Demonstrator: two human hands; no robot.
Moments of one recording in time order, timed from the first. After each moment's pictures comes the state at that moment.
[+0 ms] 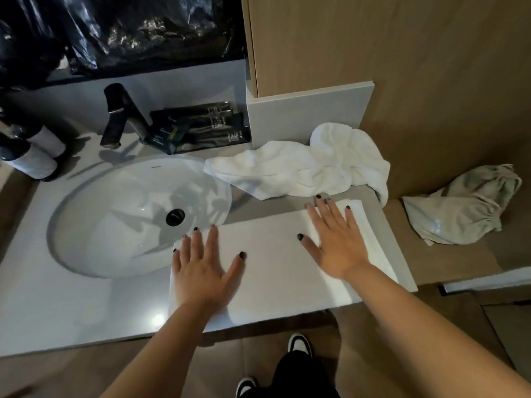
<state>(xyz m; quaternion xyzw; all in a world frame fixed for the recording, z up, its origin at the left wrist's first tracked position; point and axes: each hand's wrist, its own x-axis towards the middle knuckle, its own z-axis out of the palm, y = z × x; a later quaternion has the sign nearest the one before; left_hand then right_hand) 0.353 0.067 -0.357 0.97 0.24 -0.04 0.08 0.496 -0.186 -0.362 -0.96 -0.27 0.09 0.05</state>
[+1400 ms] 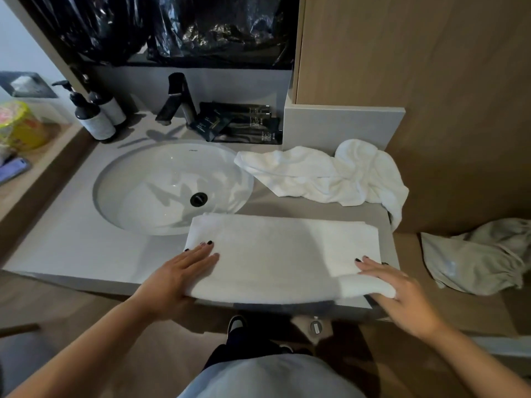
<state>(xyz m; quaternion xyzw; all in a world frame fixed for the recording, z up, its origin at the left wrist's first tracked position) 0.258 0.109 -0.329 0.98 0.02 -0.07 0.19 0.467 -0.317 -0.338 -0.86 -0.30 0.16 0.38</state>
